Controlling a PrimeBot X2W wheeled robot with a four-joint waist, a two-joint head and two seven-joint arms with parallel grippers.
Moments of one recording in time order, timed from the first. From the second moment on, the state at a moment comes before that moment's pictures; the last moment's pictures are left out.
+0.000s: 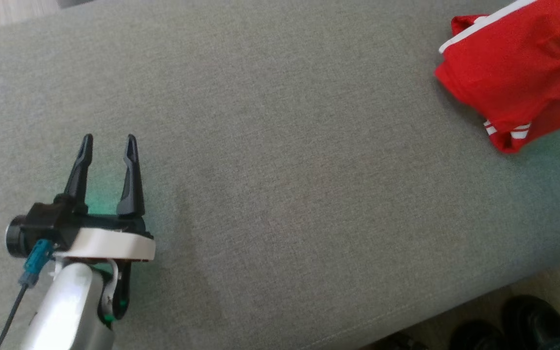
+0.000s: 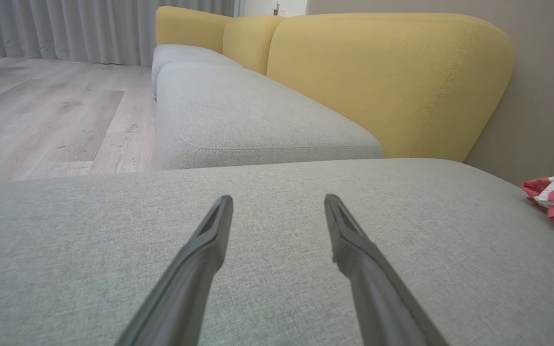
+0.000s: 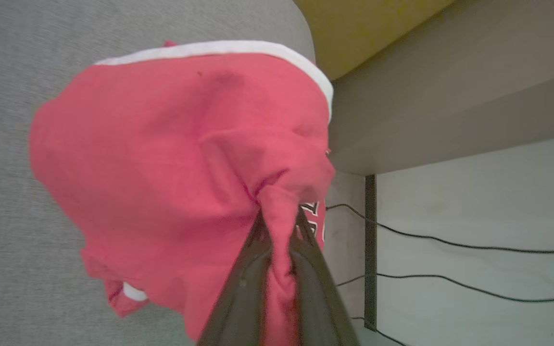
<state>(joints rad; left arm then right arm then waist) -0.27 0.26 -0.26 0.20 -0.40 0.04 -0.21 -1.00 -0.77 0.86 0.65 0.52 0.12 0.48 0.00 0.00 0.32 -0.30</state>
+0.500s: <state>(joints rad) -0.28 0.28 -0.29 0.19 -0.39 0.04 -0.19 -0.99 -0.64 0.66 1.02 0.40 0.12 0.29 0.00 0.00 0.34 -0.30</state>
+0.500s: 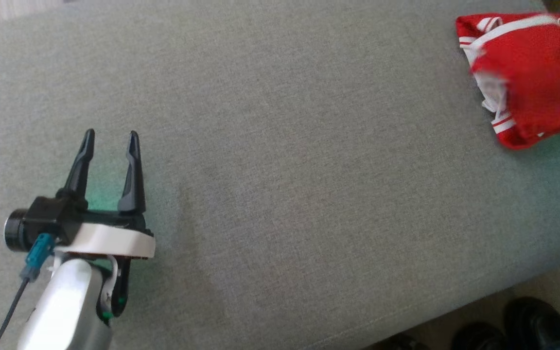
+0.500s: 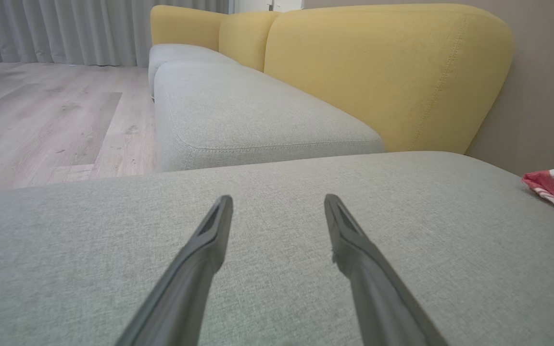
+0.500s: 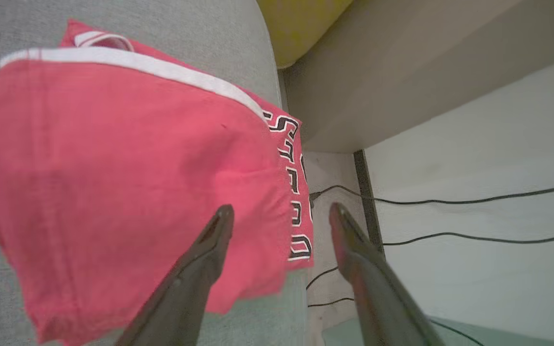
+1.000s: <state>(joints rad) -0.16 0.23 -0.26 0.26 -0.45 0.05 -0.24 -0.78 -0.46 0.49 0.90 0.54 0.12 0.00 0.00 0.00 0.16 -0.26</state>
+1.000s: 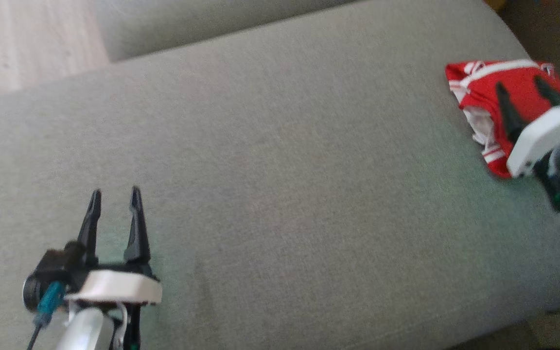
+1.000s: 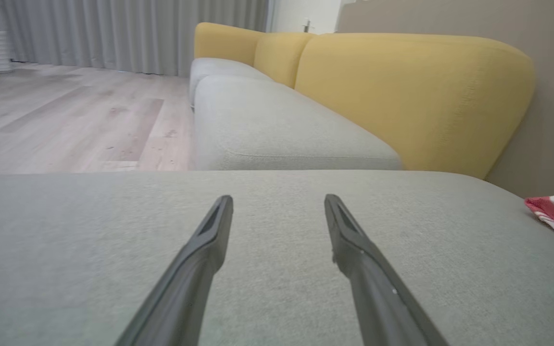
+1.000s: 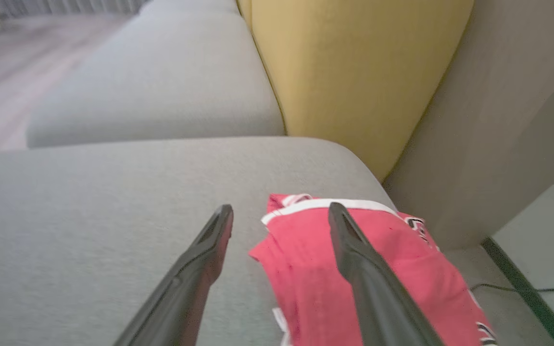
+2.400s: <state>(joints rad) 0.05 0.16 -0.13 0.28 -0.45 0.03 -0.25 -0.08 -0.22 0.09 0.23 0.29 0.12 0.04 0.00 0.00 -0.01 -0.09</state>
